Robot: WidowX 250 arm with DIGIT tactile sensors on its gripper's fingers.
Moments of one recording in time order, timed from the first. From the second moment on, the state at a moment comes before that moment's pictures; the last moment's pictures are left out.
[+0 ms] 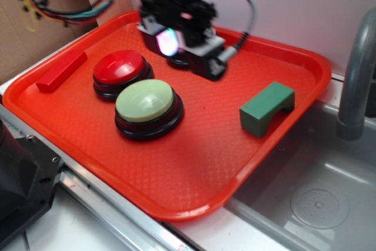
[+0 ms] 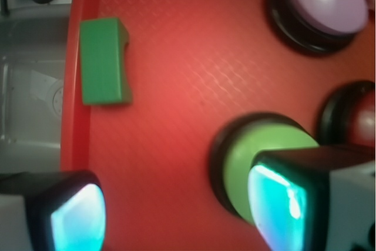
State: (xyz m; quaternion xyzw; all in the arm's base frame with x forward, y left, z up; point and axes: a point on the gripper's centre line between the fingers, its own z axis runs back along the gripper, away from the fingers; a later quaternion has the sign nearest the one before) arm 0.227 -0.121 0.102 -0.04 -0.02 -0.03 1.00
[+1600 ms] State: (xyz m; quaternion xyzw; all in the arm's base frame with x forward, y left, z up) arm 0.260 -0.164 0.030 -0.05 0.02 0.00 1.00
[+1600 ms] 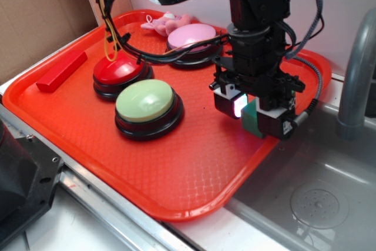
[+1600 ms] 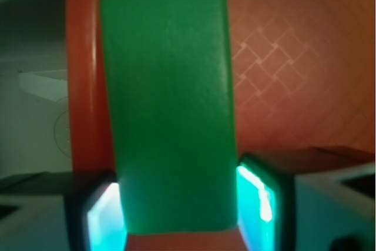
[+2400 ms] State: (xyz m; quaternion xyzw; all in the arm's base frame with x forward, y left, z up) arm 0.242 -0.080 0.100 -0.04 -0.01 0.09 0.99
